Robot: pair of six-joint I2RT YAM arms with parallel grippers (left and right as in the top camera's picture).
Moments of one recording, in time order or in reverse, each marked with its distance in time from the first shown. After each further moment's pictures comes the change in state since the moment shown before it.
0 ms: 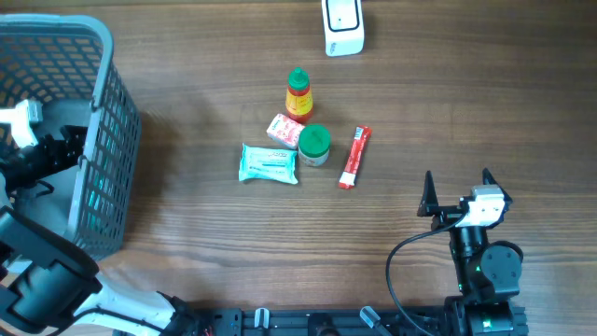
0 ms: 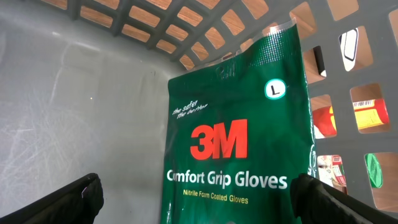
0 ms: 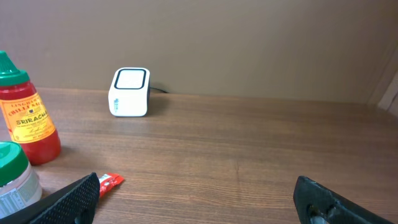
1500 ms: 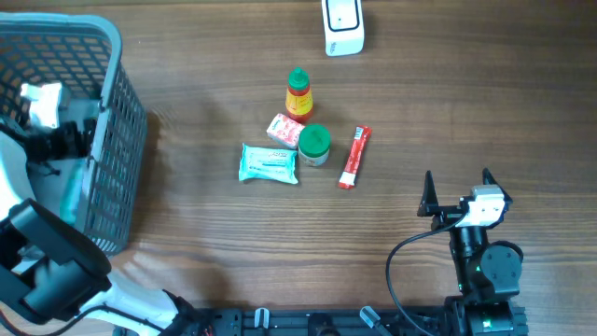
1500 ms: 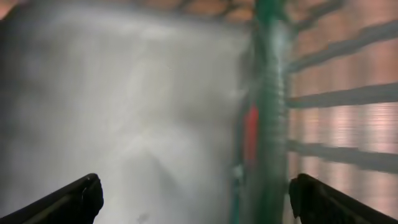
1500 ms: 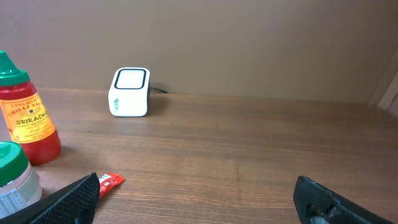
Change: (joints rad) left arm -0.157 -0.014 0.058 0.037 -0.476 0.040; right arm 0.000 0.000 0.000 0.000 0.000 0.000
